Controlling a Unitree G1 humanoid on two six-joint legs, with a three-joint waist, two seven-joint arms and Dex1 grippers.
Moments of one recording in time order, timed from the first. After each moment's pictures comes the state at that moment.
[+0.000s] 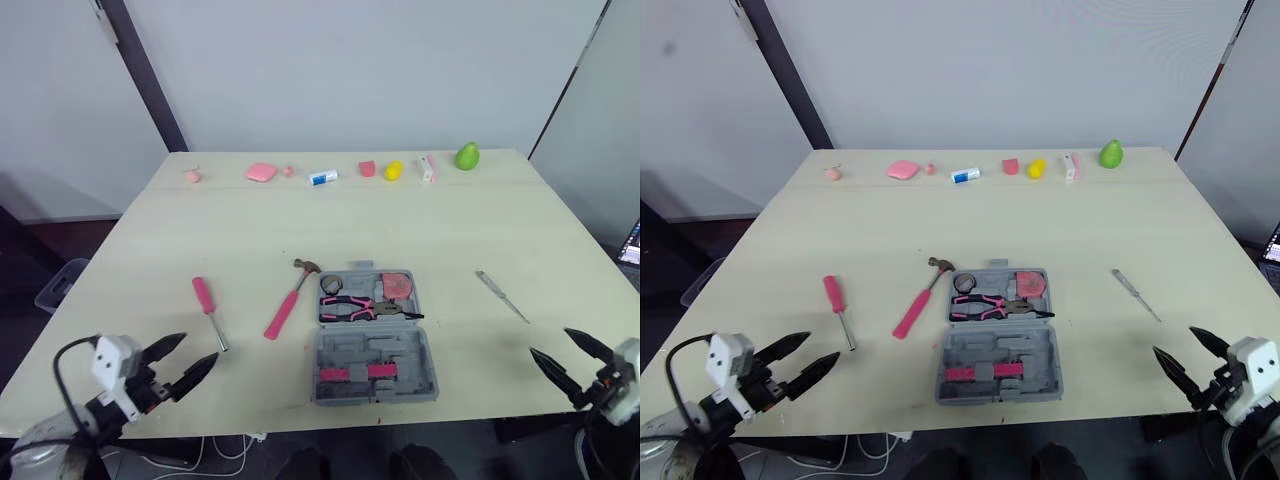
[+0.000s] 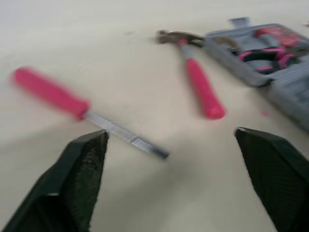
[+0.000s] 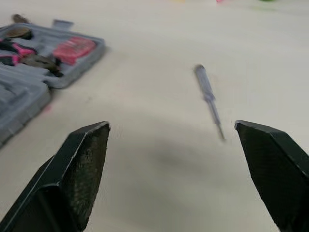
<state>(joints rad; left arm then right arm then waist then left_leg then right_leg) 0.31 0.59 0.50 0.11 -0.51 0.05 -0.99 0.36 -0.52 -0.49 0.00 0.50 -0.03 0.88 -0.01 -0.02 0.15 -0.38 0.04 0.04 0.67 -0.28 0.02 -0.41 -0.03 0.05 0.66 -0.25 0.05</state>
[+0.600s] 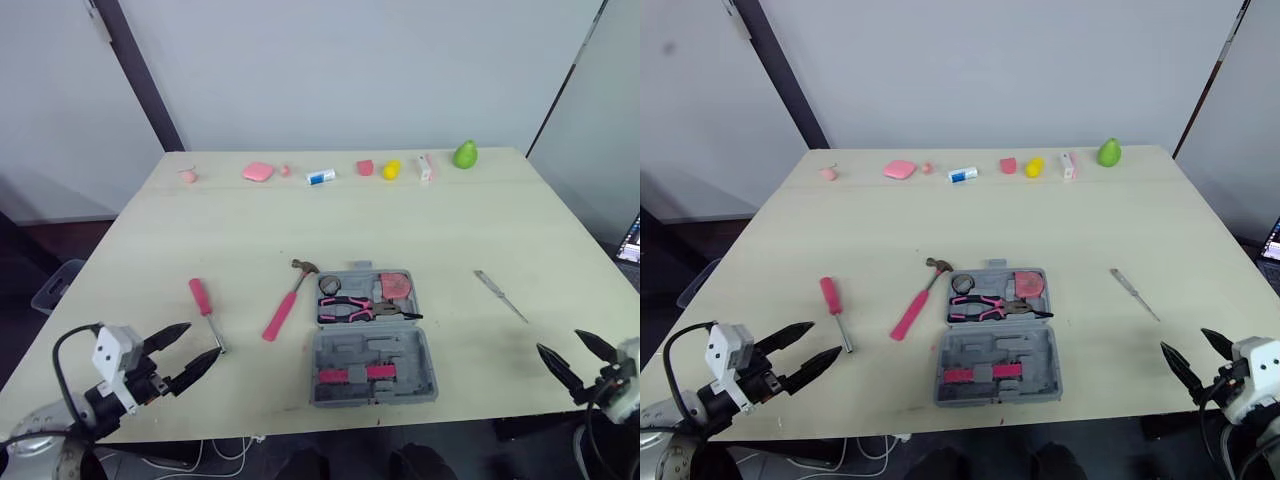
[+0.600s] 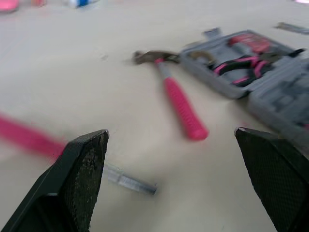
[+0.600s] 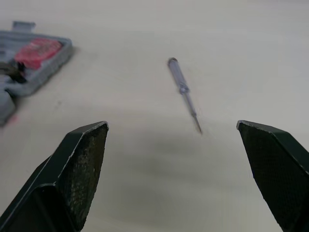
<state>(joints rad) 0.20 0.66 0.42 0.05 -0.52 0.05 -1.11 0.27 -0.52 -0.47 -0.04 0.50 0.10 0.76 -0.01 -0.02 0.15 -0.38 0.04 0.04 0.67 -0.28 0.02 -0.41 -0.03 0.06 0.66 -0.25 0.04</state>
